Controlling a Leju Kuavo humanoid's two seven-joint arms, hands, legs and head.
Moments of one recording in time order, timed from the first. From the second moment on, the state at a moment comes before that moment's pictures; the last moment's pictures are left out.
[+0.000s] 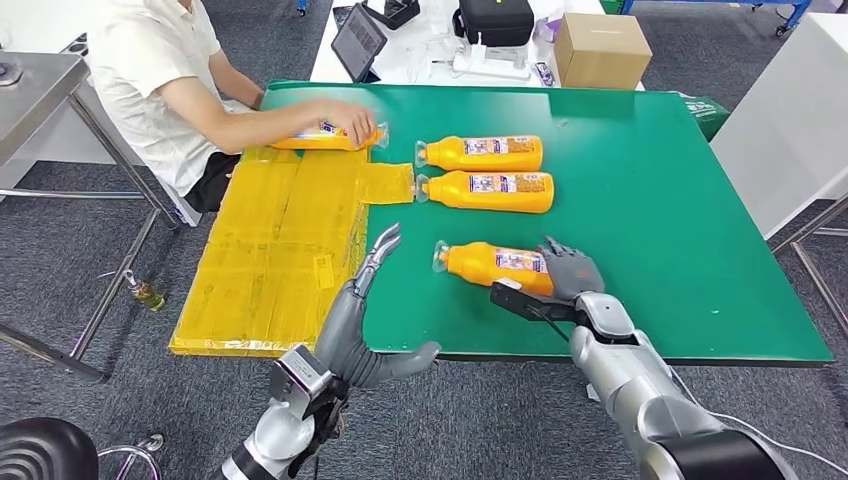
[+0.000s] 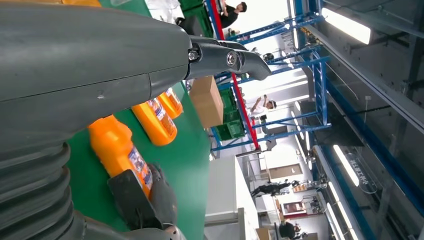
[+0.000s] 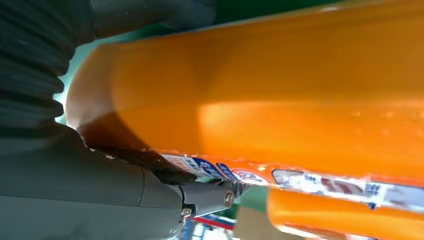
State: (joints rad) left arm -0.21 -0.11 -0.65 -1.44 -0.08 0.23 -0.53; right arm -0.65 -0.11 0.25 -0.42 1.27 -0.29 -0.13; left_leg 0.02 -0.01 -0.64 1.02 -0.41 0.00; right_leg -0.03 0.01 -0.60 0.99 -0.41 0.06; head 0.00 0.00
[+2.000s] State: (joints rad) left arm -0.21 -0.20 -0.64 -1.28 0.56 0.24 -0.36; right arm -0.30 0.12 0.51 -1.00 0.32 -0.36 -0.69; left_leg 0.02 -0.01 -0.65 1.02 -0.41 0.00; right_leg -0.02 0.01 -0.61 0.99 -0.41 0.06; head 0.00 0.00
